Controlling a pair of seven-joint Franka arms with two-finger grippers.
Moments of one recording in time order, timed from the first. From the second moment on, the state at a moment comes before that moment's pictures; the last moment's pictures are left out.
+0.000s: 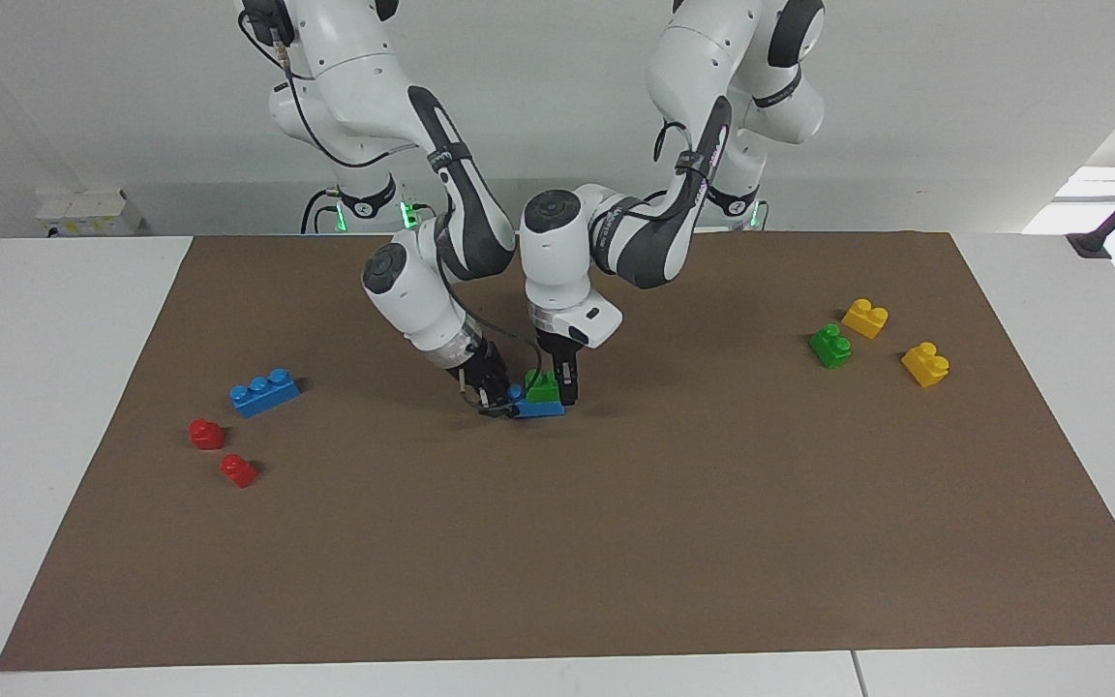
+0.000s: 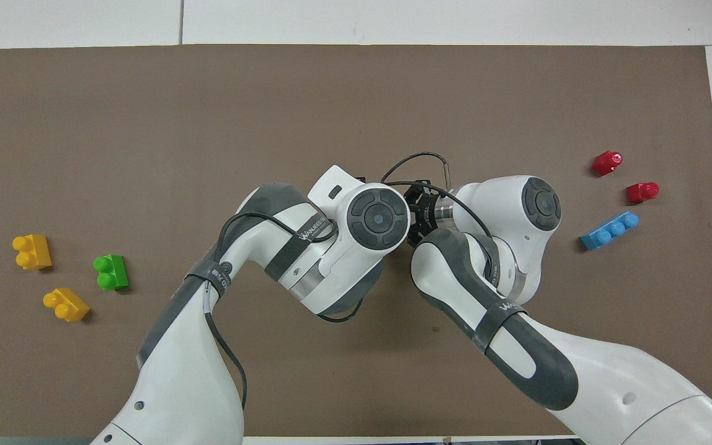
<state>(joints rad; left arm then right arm) -0.73 0.44 -0.02 -1.70 0.18 2.21 -2.41 0.37 0.33 0.06 -2.07 0.65 2.57 1.40</state>
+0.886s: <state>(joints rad) -0.70 0.42 0.00 -1.71 0.18 2.21 -2.16 0.35 0.34 0.05 -2.07 0.65 2.57 1.40</state>
